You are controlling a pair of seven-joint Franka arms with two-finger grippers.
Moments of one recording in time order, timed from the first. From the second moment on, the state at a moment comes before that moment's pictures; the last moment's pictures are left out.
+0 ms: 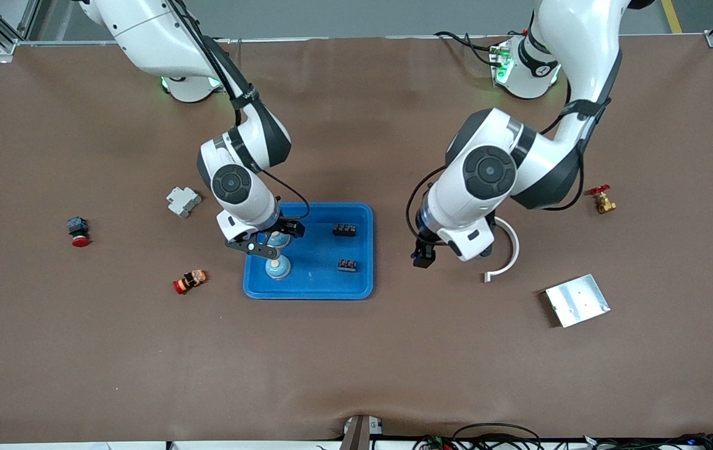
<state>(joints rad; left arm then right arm) -0.38 0.57 -0.23 -1.38 -0.04 1.98 -1.98 0.51 0.50 0.02 -1.91 0.09 2.34 0.78</state>
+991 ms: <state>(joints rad) -0.70 0.84 0.01 -1.25 0.04 2.28 -2.21 0.51 0.56 0.02 -1.90 0.09 2.40 1.13</state>
